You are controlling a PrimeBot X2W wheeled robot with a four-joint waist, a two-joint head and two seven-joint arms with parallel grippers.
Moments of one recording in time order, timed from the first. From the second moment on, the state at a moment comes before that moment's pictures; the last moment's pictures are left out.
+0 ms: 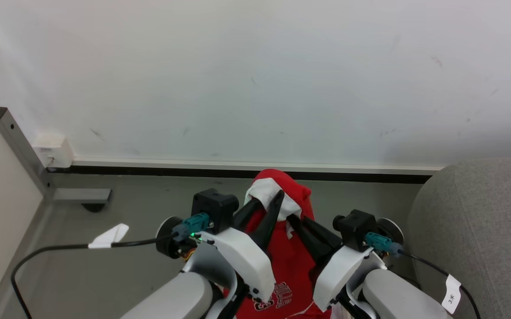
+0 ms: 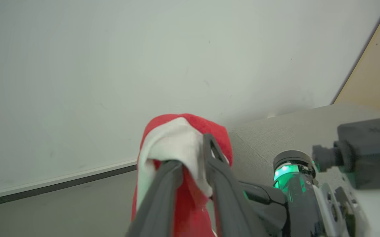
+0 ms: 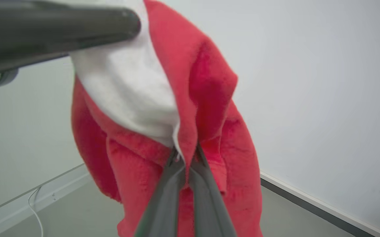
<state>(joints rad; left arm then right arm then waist) -0.55 0.29 -0.85 0.03 -0.66 0.29 0.03 -0.63 -0.05 0.88 0.71 0.64 0.13 -0.26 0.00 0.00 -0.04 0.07</state>
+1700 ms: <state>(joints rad) -0.51 0.31 -0.90 0.05 -0.67 0.27 -0.04 -0.58 -0.10 0.40 0.50 0.34 0.13 -0.26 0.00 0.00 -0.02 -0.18</state>
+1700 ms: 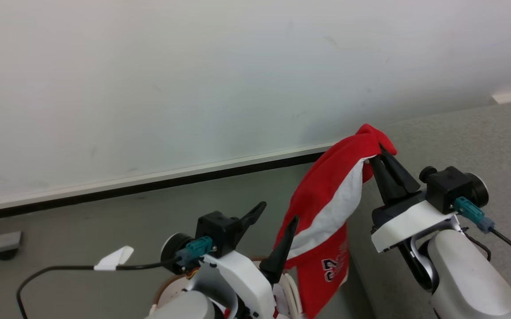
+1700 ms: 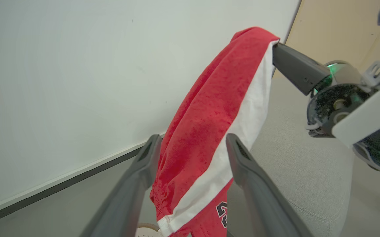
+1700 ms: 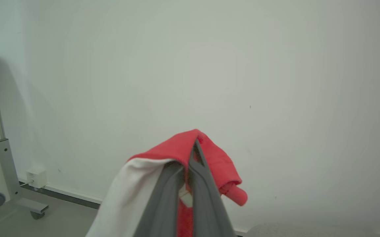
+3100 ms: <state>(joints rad) -0.82 0.27 -0.95 0.13 -0.54 0.10 -0.13 -0.79 -0.29 -0.27 0.14 0.25 0.13 -0.07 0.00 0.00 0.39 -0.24</state>
